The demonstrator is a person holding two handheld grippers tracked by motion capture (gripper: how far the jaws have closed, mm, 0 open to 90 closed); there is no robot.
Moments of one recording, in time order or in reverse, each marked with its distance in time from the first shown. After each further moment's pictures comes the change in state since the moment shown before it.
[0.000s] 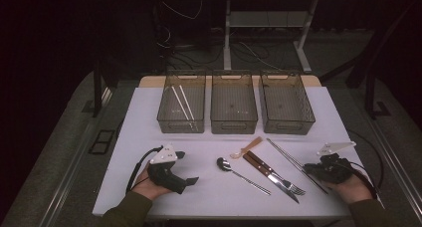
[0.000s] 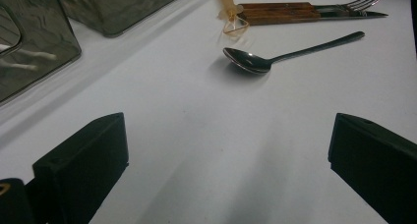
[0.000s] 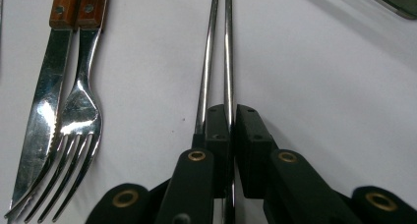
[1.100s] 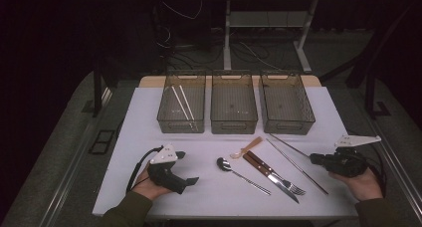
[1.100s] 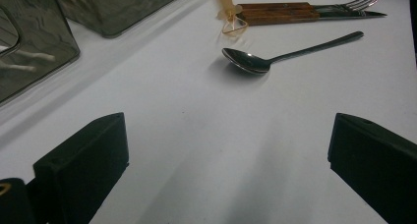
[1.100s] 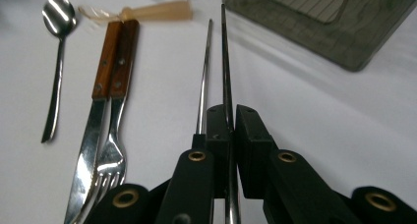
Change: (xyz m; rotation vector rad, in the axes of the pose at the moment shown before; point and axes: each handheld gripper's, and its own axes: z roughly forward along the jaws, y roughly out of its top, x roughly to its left) left arm 0.000 0.000 0.001 -0.001 -0.004 0.005; right arm -0.017 0.005 -0.034 -0.199 0.067 0.084
